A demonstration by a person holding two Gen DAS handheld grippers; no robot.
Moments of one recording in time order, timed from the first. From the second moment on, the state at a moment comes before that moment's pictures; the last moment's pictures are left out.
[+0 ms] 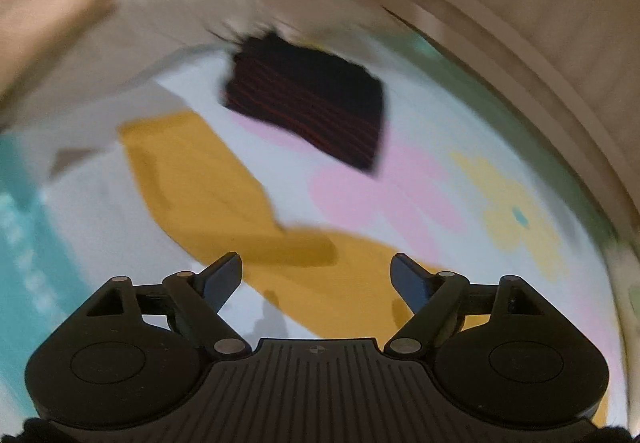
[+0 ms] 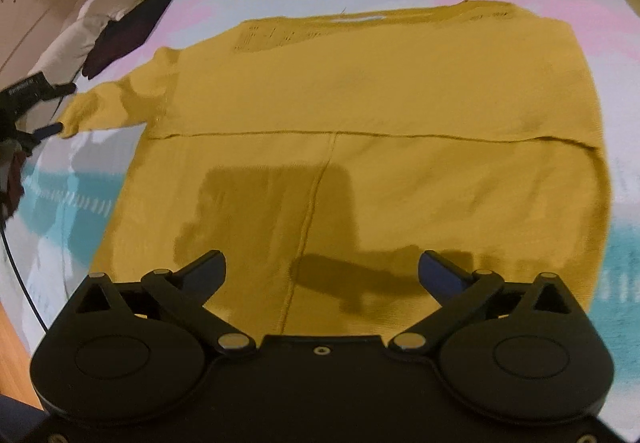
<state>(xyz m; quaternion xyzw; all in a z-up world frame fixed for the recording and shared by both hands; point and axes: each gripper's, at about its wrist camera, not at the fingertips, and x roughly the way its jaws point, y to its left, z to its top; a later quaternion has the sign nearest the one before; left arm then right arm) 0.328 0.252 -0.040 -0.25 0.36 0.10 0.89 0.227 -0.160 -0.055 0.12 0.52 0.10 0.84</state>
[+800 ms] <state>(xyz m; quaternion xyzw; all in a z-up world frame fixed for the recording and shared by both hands) 0.380 0.354 -0.089 -0.35 0.34 0.16 0.86 0.240 -0.105 -0.041 0.10 0.50 0.16 0.85</state>
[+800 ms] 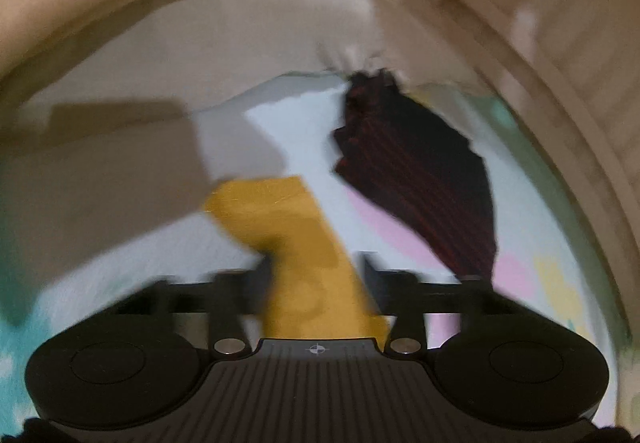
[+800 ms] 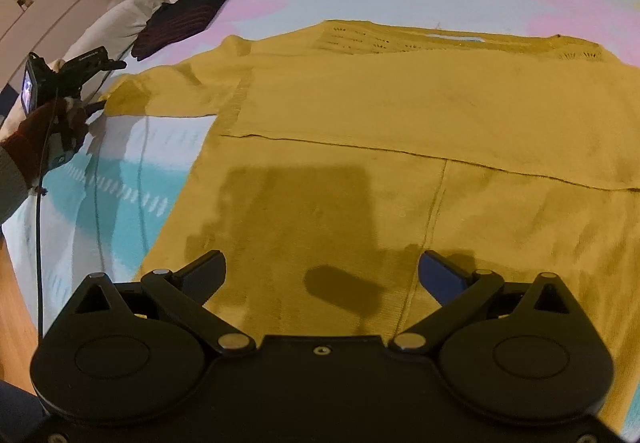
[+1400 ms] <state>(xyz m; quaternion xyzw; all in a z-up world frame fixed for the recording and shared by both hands) 0.335 0.217 0.089 -0.21 0.21 0.04 0.95 0.236 -0.149 -0.005 0.14 0.44 0.13 0.88</state>
